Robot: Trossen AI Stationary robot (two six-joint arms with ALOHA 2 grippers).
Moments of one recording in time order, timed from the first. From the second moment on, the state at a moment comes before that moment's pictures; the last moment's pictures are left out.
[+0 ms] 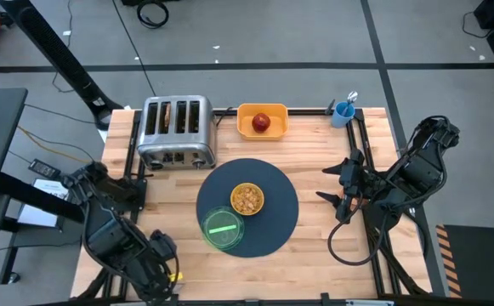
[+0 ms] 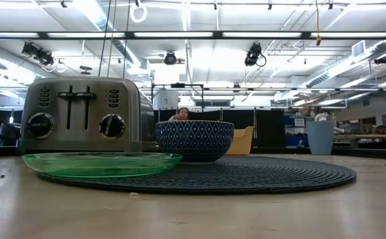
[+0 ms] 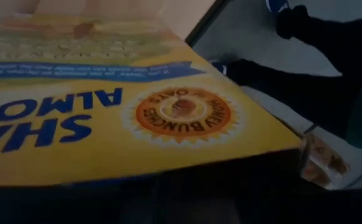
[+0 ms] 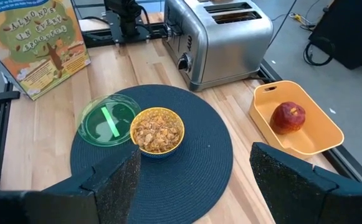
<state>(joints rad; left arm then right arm) -0.85 1.76 2.09 -1.57 0.24 -1.56 0.78 1.25 1.53 -1.32 0.89 0.84</state>
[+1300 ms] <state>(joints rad) -0.67 1.50 2.09 -1.57 -0.65 -1.46 0.78 1.25 1.53 -1.30 0.86 0.85</state>
